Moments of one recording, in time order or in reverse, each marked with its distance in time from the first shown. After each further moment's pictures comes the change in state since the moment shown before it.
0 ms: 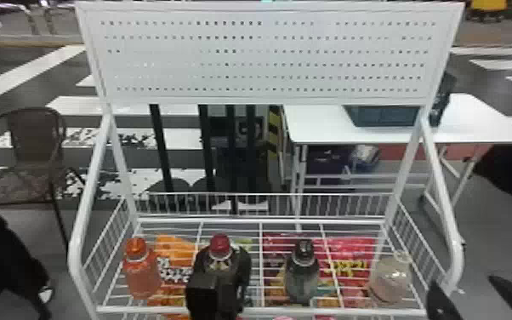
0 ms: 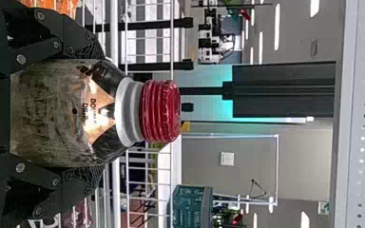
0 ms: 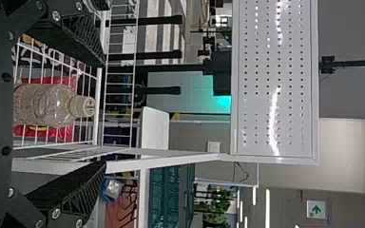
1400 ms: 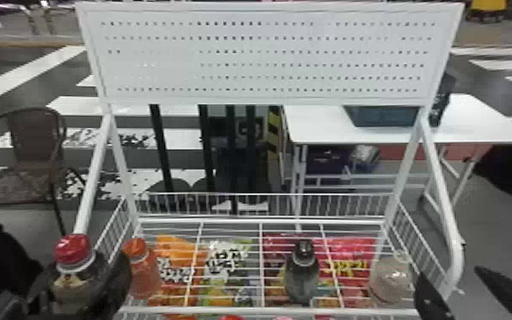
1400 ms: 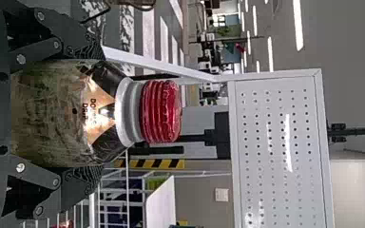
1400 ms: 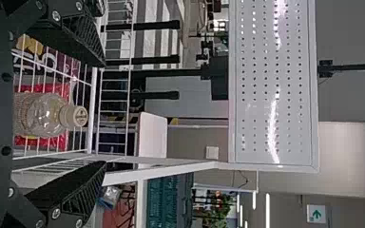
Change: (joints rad) left arm 0.675 0.131 0.482 -1.101 0.018 0.507 -0.147; right arm -0.044 0.006 0.027 -0.001 0.016 0.043 0.007
